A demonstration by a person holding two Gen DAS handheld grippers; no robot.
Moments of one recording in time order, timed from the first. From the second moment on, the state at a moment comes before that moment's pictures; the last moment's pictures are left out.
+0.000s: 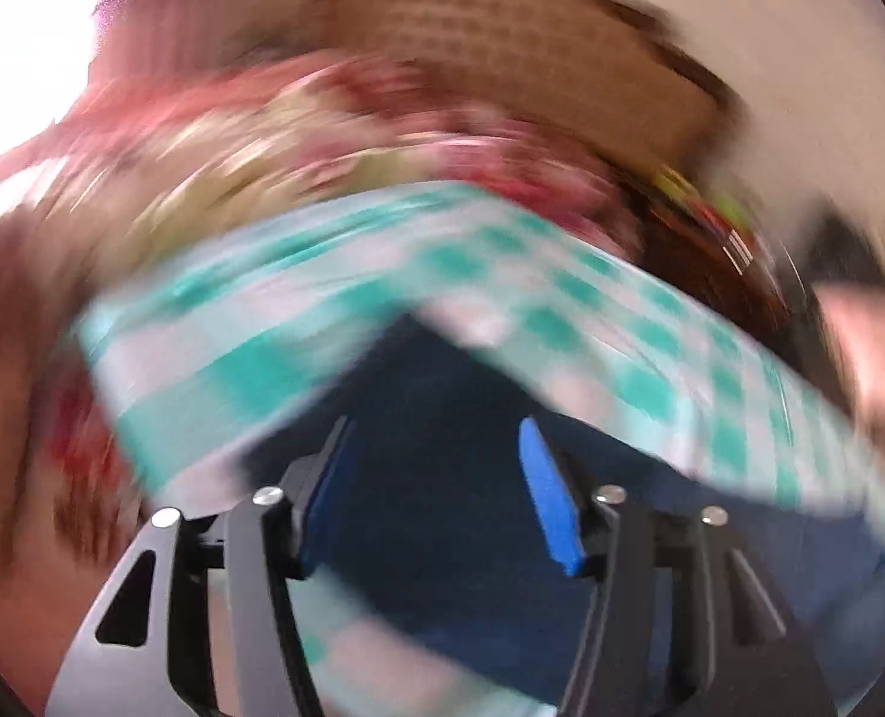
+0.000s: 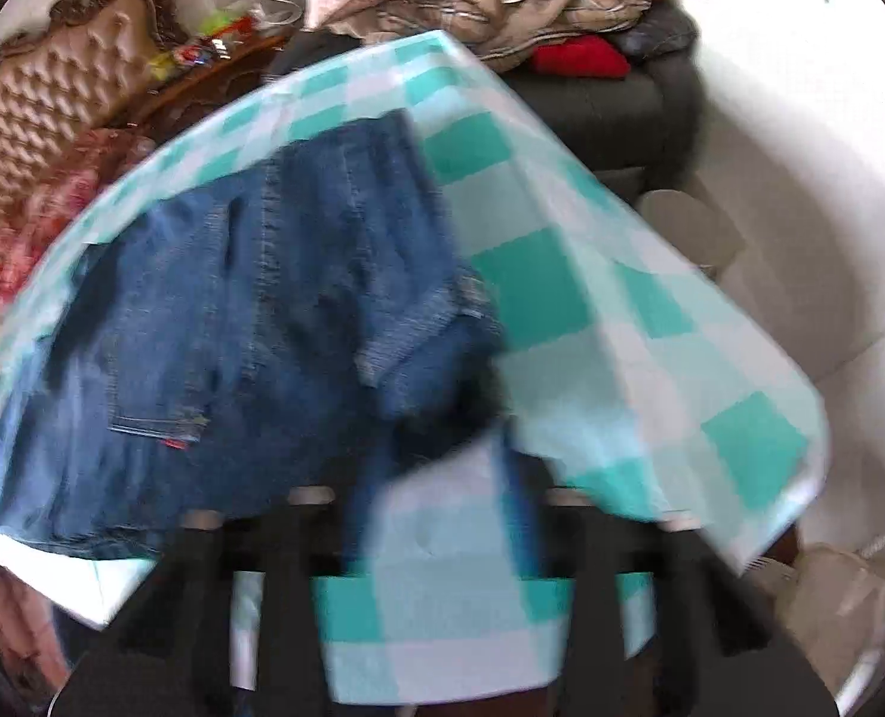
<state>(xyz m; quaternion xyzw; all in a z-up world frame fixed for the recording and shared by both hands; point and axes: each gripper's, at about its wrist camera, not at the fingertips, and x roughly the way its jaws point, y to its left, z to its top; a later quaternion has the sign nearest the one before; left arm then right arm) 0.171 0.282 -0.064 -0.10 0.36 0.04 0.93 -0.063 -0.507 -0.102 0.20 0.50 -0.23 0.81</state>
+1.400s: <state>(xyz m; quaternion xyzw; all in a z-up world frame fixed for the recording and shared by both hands) 0.244 -0.073 -0.072 0.11 0.37 -0.33 0.86 0.214 -0.370 -0.091 0.03 0.44 0.04 0.89</state>
